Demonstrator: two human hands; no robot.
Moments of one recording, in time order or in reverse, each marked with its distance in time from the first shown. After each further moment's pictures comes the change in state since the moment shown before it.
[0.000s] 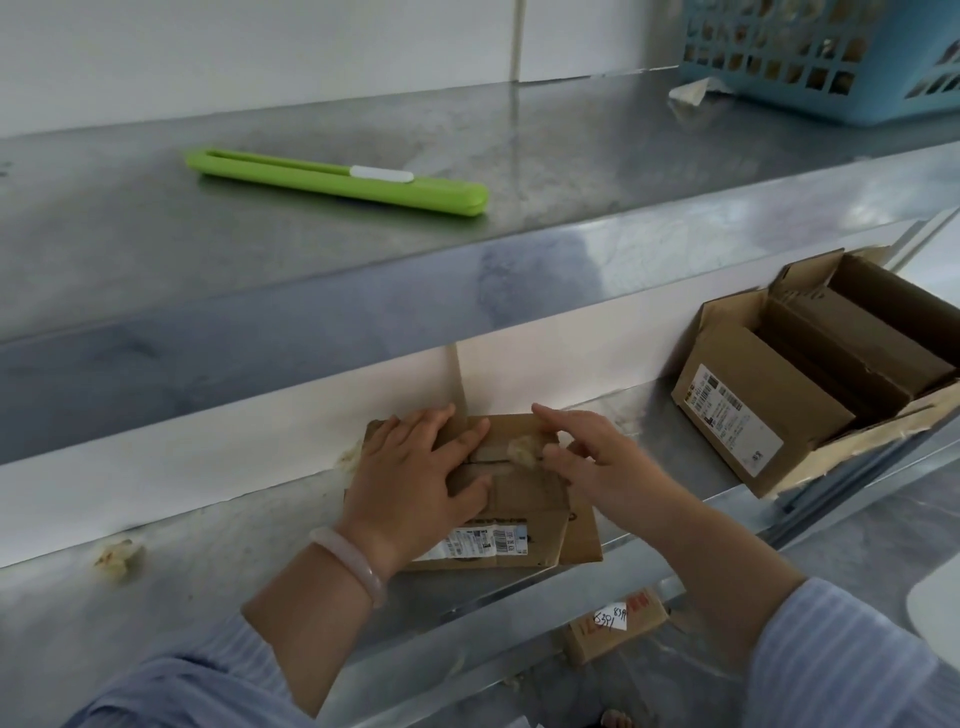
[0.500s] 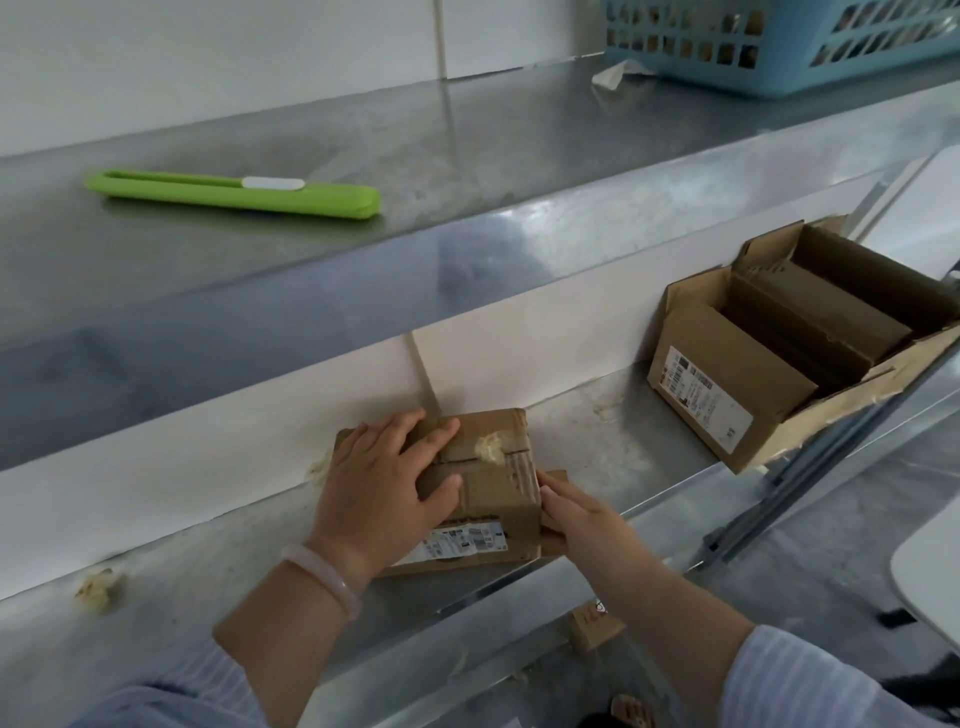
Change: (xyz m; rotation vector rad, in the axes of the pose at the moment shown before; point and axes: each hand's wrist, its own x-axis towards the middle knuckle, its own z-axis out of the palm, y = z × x) left_hand -0.001 0.003 0.000 0.044 0.047 0.008; right_hand -0.032 0.046 0.048 0.660 0.038 0.462
